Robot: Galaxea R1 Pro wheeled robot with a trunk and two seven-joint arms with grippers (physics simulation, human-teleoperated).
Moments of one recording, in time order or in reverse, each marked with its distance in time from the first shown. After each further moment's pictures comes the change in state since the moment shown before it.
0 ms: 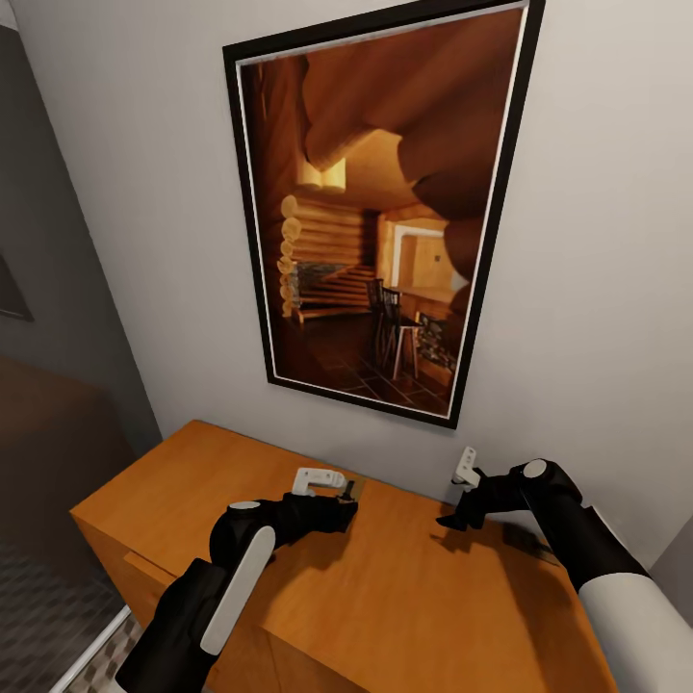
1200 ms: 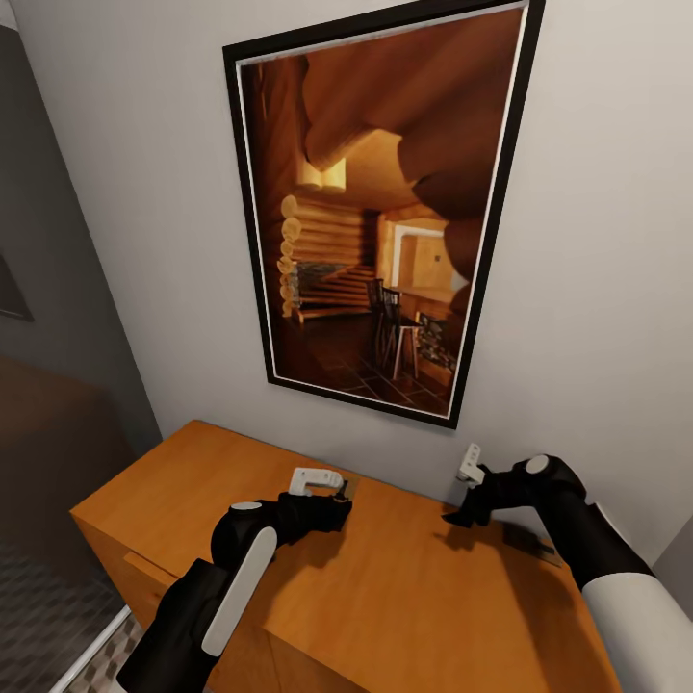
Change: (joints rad) left arm 0.001 -0.002 -0.007 0.000 0.002 -0.003 0.078; right arm 0.000 -0.009 -0.002 -0.043 0.054 0.051 0.010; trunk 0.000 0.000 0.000
